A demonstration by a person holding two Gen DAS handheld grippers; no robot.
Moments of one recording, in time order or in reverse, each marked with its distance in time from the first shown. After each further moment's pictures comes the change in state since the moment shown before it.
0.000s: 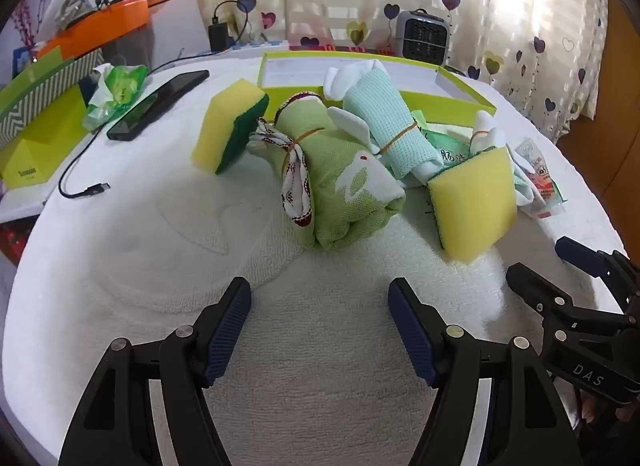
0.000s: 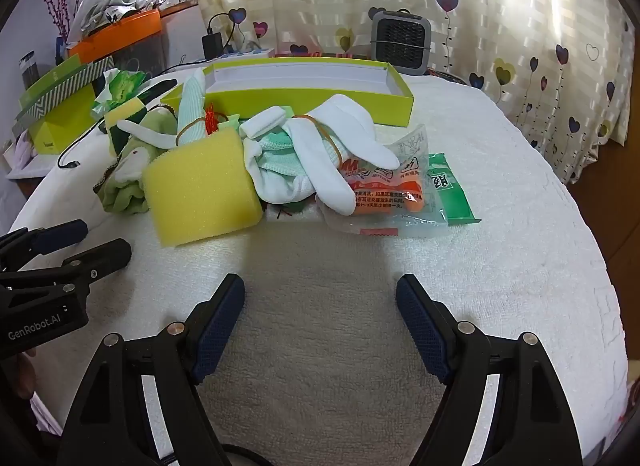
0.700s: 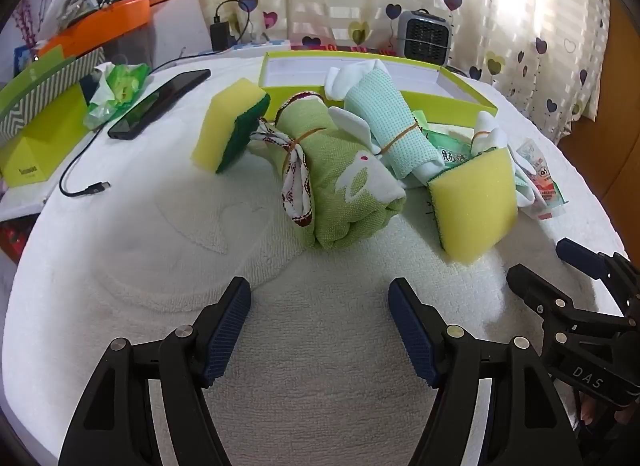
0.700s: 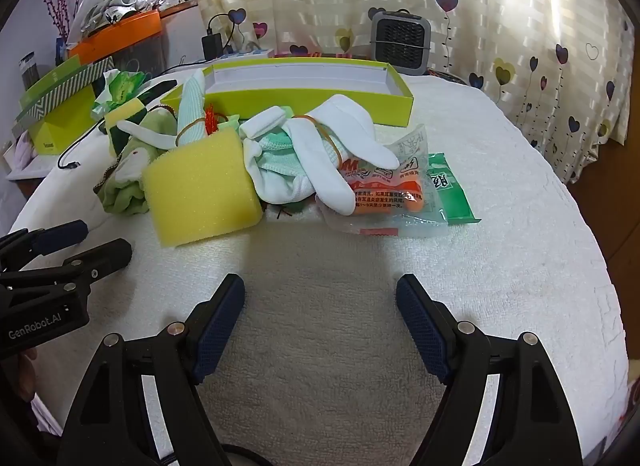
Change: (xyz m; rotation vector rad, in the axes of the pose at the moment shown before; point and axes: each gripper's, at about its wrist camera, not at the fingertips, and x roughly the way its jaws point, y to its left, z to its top) left arm 0.000 0.000 0.000 0.001 0.002 0.004; right arm -0.001 -0.004 0.001 0.003 -0.001 0.004
